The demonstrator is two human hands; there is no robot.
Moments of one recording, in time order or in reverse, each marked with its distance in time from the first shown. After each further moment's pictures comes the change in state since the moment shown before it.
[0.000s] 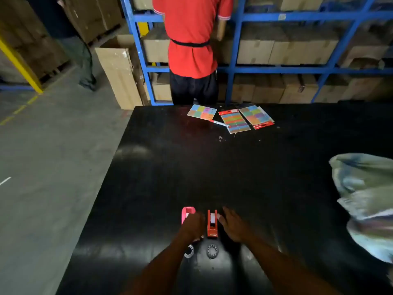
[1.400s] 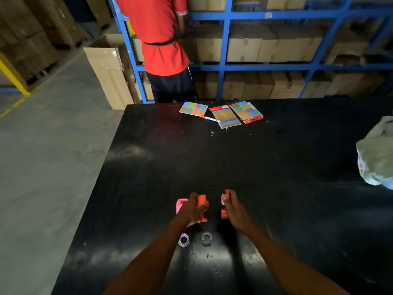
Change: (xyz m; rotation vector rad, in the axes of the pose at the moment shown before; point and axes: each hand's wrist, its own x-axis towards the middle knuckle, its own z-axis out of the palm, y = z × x) left_hand 0.002 0.011 0.004 -0.723 0.257 -0.099; right_hand -0.048 -0.003 -0.023 0.549 0.294 -0.117
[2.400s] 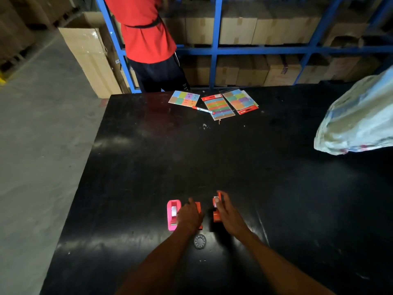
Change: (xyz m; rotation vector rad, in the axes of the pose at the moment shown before) left_hand 0.035 -0.002 0.044 0.598 0.116 -0.104; right_hand 0.012 0.010 0.003 0.066 -0.049 0.105
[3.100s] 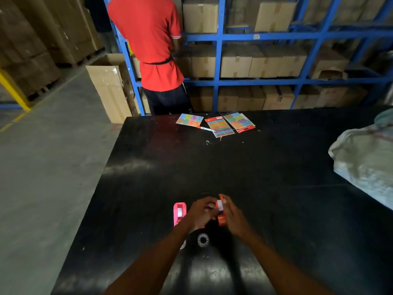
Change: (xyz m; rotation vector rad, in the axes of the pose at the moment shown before) left_hand -0.068 0.008 -0.045 -0.848 -0.177 0.447; right_hand -0.046 -0.006 -0.006 -0.050 0.093 -0.159
